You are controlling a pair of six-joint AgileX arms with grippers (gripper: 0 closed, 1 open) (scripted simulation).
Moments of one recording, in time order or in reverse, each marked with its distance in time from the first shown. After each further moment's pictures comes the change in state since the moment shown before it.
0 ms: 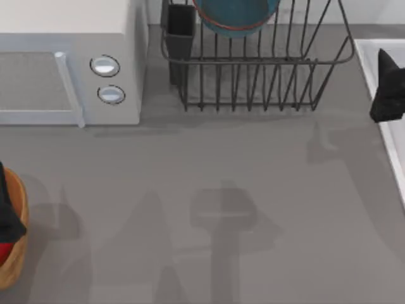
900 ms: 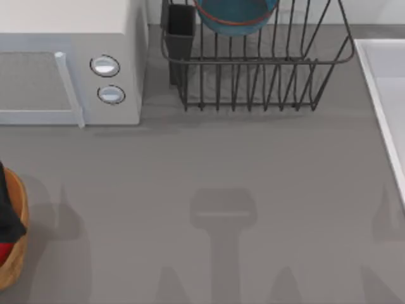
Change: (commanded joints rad) left arm 0.000 0.000 0.000 0.000 0.000 0.000; right arm -0.301 -1.040 -0.514 -0.408 -0.156 -0.021
